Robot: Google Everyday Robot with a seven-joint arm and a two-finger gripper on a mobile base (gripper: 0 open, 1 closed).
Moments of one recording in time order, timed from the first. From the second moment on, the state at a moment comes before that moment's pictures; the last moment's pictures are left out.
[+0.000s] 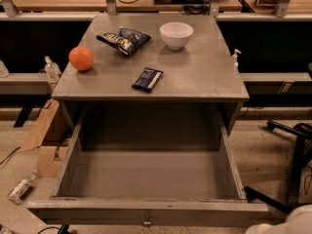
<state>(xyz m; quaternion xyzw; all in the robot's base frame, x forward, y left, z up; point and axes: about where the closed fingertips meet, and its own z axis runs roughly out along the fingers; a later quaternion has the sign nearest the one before) 0.228 -0.171 0.682 -0.57 0.81 0.07 0.12</state>
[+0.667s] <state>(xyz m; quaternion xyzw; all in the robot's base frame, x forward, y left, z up) 0.306 -0.138 0.597 -0.63 0.77 0.02 0.11</state>
